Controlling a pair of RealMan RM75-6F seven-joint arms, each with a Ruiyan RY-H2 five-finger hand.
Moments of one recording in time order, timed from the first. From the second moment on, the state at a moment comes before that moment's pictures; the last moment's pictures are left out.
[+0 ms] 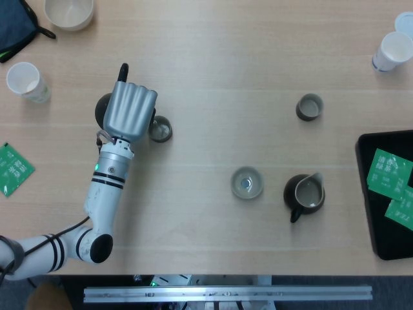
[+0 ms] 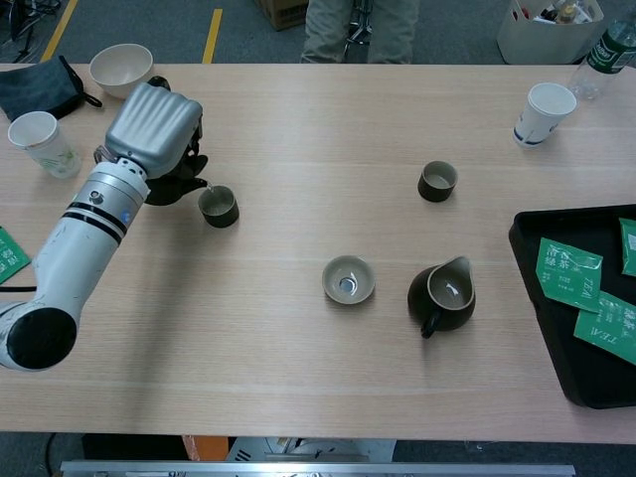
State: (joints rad) left arm -0.68 -1.81 -0.14 -1.28 1.15 1.30 0.81; right arm 0.00 -1.10 0.02 -1.49 -1.58 1.57 0.24
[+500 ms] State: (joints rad) left arm -0.67 -1.81 -0.14 -1.25 1.19 1.30 0.83; right arm 0.00 -1.10 0.02 -1.49 -1.58 1.57 0.24
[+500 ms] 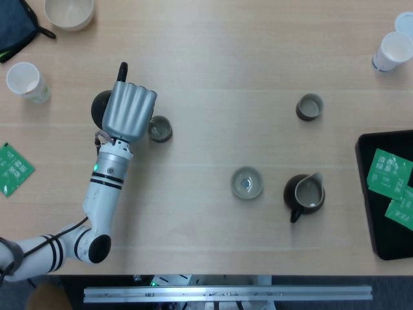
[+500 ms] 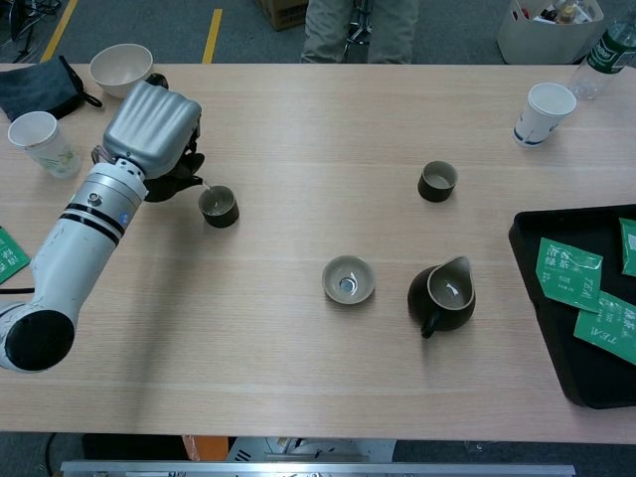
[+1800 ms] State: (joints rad) left arm -0.63 -1.78 -0.18 -1.27 1.18 1.21 0.65; right arm 0.00 -1.09 0.03 -1.54 -1.58 1.56 0.19
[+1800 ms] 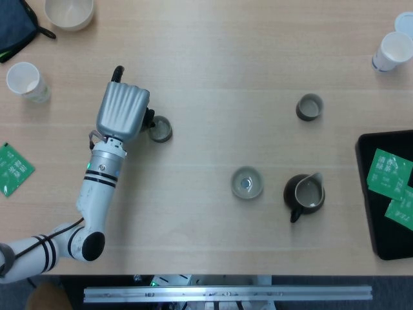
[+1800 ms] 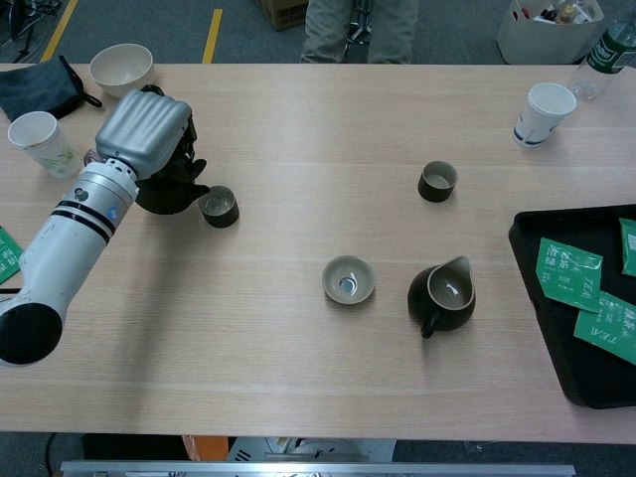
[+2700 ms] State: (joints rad) left arm -0.55 -1.68 -0.22 -1.27 1.14 1.18 0.34; right arm 0.02 -1.08 0.03 -1.58 -1.59 1.55 0.14
